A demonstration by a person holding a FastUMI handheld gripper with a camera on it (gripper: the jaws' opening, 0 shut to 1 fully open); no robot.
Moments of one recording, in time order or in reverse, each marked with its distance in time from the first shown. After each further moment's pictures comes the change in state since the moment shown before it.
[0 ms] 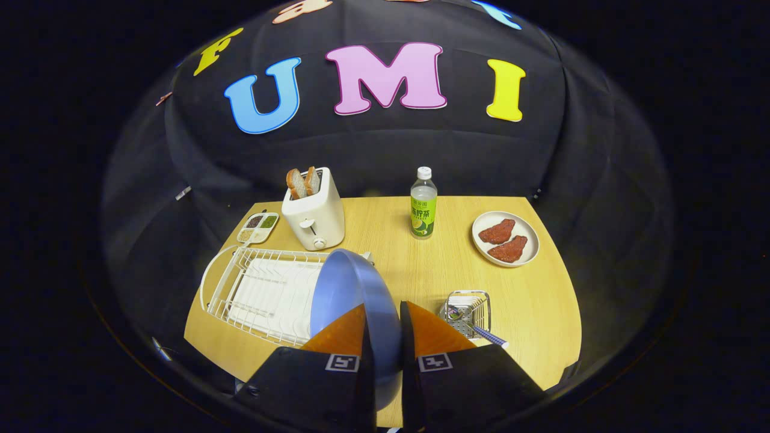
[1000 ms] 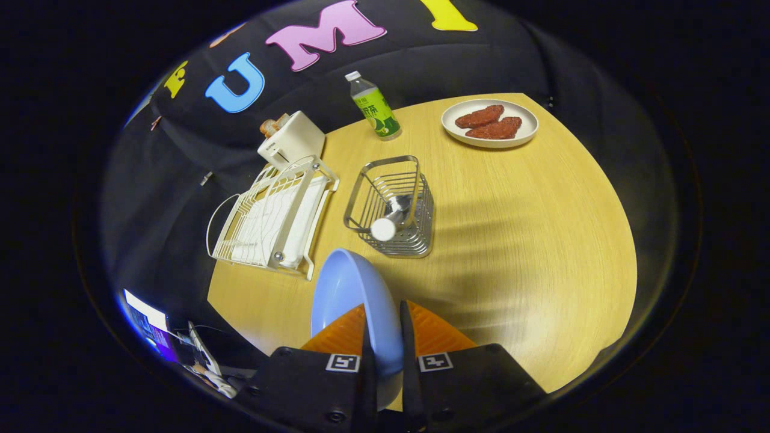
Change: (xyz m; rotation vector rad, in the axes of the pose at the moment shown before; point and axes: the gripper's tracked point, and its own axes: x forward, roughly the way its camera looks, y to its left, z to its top) arm 0.037 -0.147 -0.173 0.172 0.269 0.241
